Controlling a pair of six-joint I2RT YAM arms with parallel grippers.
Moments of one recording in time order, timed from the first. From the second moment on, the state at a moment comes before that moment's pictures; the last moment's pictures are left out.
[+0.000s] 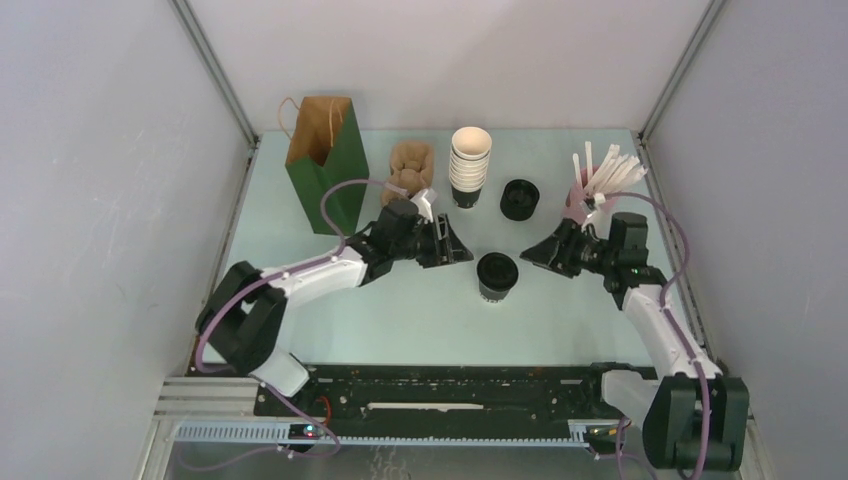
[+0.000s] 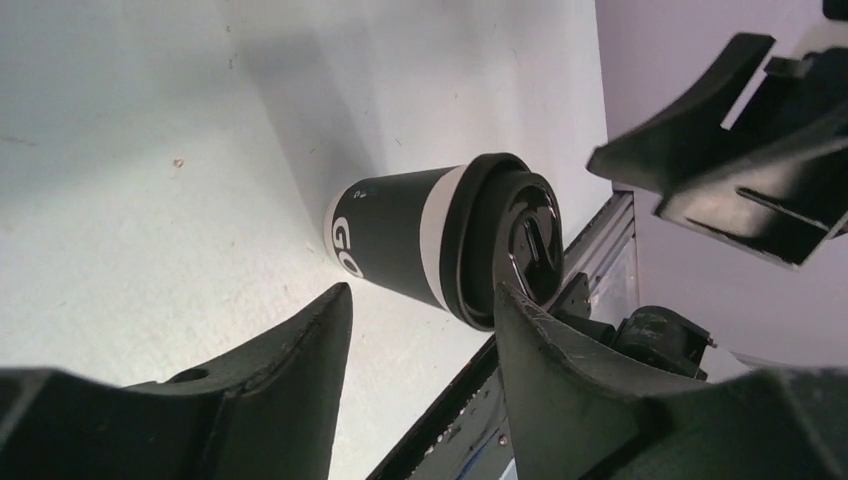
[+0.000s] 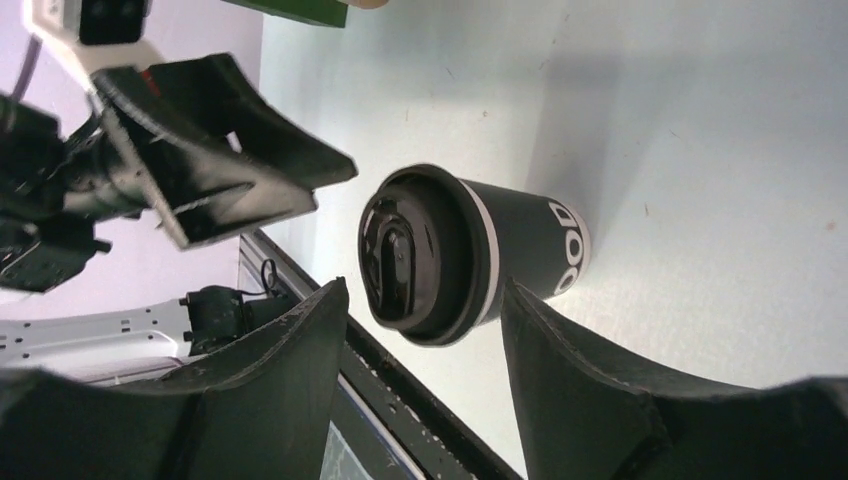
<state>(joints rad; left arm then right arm) -0.70 1.51 0.90 0.07 0.33 -0.82 -0.02 1.08 0.63 -0.20 -0.80 0.54</state>
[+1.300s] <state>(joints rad) -0.69 1.72 0.97 0.20 0.45 -0.88 -0.05 1.19 0.38 0.13 -1.06 0.68</state>
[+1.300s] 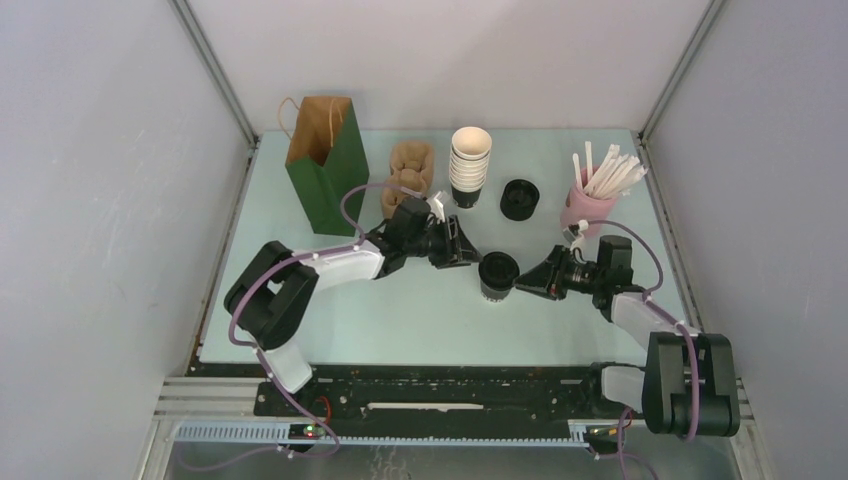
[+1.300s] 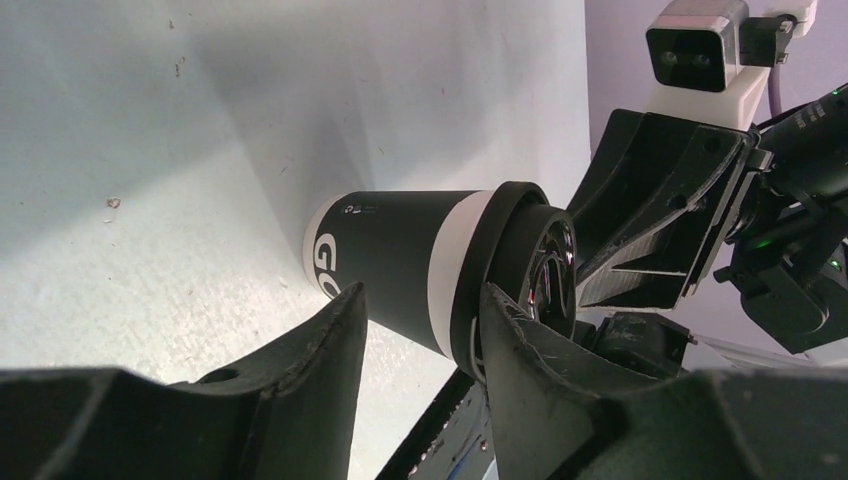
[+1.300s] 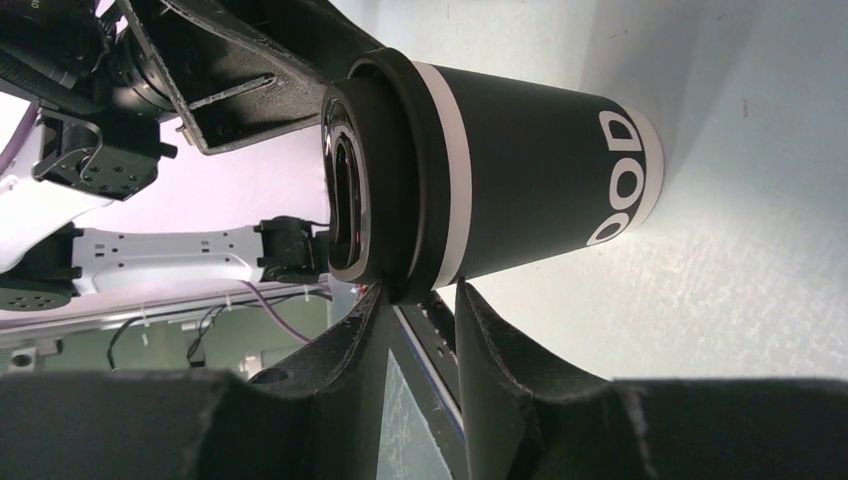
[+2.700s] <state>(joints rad) -0.75 1.74 1.07 0.08 0.29 -0.80 -0.04 1.21 0.37 0.16 -1.01 0.74</state>
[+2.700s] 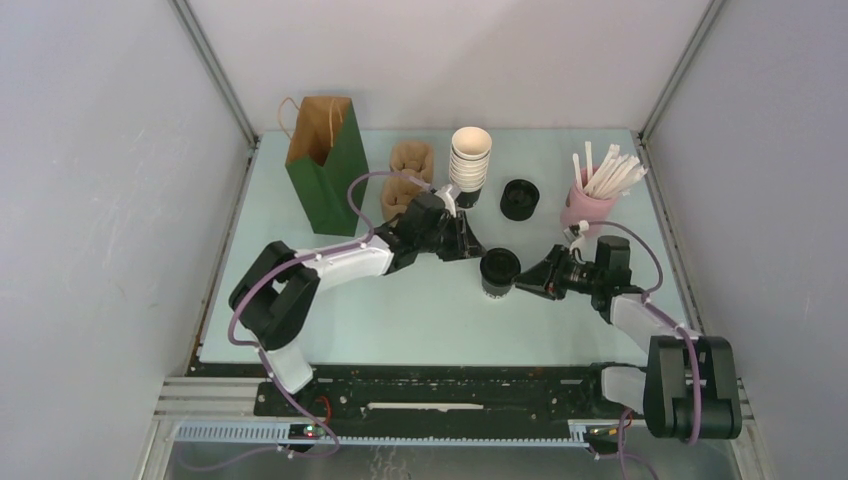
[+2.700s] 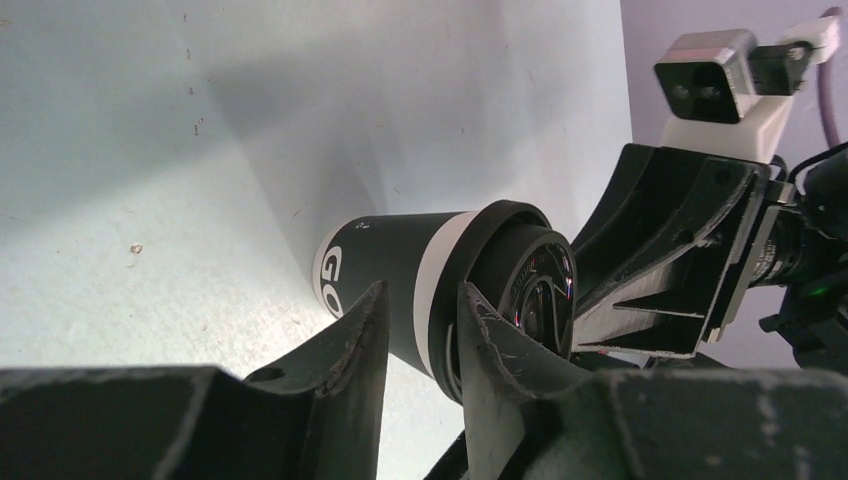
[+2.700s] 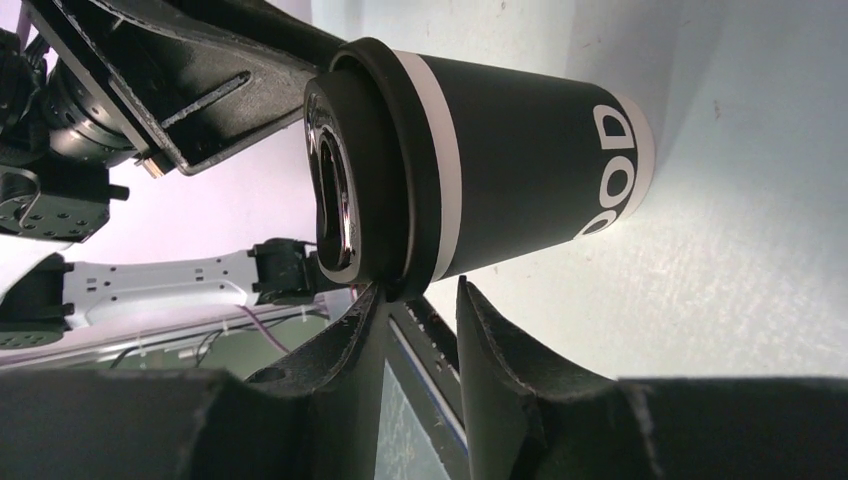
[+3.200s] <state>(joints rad) -0.76 1.71 1.11 -0.05 0.25 -0.77 -0.03 1.06 0.46 -0.09 -0.79 0.60</state>
